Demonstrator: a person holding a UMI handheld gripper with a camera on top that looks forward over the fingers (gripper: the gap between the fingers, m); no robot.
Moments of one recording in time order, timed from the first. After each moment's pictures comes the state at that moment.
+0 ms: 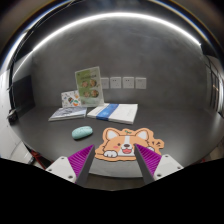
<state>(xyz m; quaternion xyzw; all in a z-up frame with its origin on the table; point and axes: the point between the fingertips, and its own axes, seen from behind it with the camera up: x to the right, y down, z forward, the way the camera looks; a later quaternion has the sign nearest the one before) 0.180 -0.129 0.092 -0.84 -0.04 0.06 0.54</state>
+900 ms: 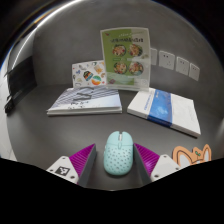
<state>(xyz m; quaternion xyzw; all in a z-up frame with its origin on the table) -0.057 0.070 -0.015 -0.89 -0.12 0.07 0.43</state>
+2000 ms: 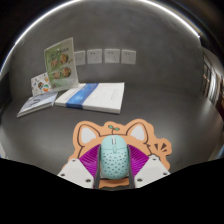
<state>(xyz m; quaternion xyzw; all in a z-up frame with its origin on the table) 0.217 0.000 -0.009 -0.89 0.02 -0.02 0.45</state>
